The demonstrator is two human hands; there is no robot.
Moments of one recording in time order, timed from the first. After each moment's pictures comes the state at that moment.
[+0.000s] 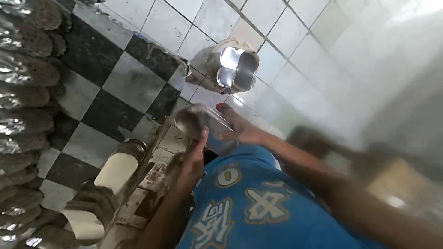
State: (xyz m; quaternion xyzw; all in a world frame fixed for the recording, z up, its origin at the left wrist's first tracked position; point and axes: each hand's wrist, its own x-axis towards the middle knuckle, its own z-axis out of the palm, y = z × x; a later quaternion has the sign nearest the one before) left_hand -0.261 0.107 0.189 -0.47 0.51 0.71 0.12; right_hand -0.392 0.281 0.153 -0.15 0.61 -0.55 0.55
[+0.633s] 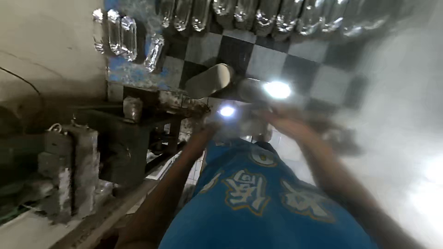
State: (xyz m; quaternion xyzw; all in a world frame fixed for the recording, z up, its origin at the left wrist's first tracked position) left_hand 0.107 -0.006 0.299 -0.65 0.39 0.63 -0.17; right_hand -0.178 -0.022 0.294 -0.48 0.58 -0.22 0.62
